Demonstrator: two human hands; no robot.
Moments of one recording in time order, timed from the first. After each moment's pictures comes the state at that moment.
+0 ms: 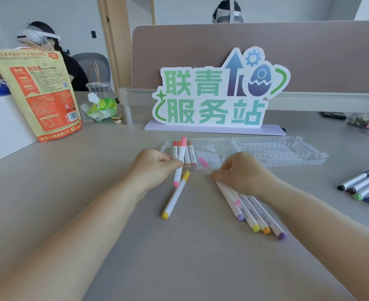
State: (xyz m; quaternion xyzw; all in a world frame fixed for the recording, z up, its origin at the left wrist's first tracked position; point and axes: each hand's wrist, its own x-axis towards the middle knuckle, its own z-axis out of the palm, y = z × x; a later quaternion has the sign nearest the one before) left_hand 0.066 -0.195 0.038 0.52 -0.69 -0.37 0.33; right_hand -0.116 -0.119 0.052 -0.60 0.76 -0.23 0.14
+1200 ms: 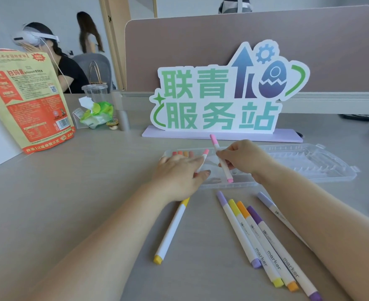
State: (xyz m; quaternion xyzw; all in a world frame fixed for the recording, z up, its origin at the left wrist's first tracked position) left_hand 0.007 -0.262 0.019 0.44 -0.89 -0.02 0.08; right_hand -0.163 -0.227 0.048 -0.51 0.74 -0.36 0.27
